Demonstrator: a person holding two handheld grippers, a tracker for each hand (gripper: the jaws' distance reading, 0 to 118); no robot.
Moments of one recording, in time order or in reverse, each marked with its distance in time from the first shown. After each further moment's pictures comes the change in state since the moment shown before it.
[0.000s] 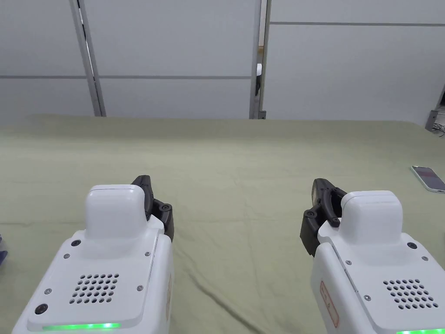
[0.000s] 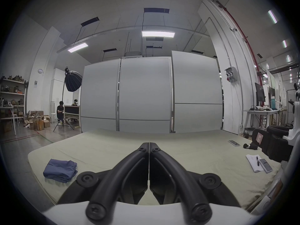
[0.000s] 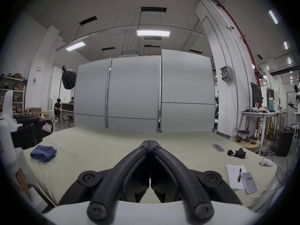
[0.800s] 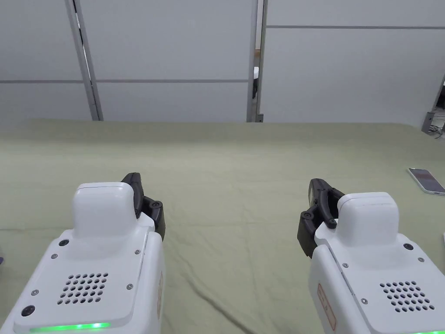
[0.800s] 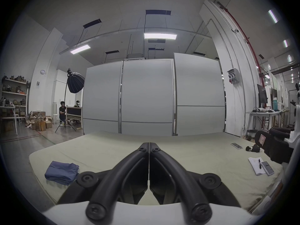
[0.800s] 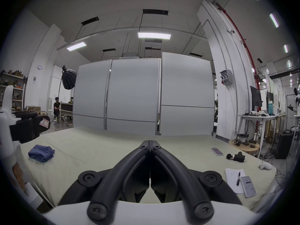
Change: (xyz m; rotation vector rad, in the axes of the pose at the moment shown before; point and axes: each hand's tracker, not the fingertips) left arm -0.003 0.007 -0.002 0.019 0.022 0.001; right arm 0.002 -0.001 -0.003 0.021 0.008 0.006
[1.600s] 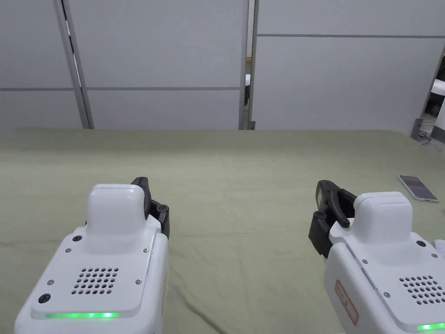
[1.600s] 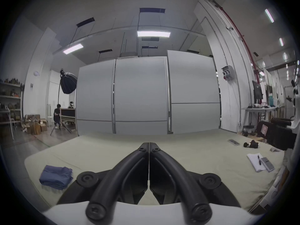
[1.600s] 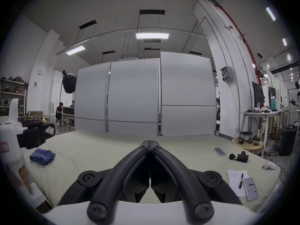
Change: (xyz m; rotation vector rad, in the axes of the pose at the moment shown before) left arm 0.016 0.000 -0.026 -0.010 -0.049 -0.041; right arm 0.031 0.015 -0.017 0.006 0.007 -0.026
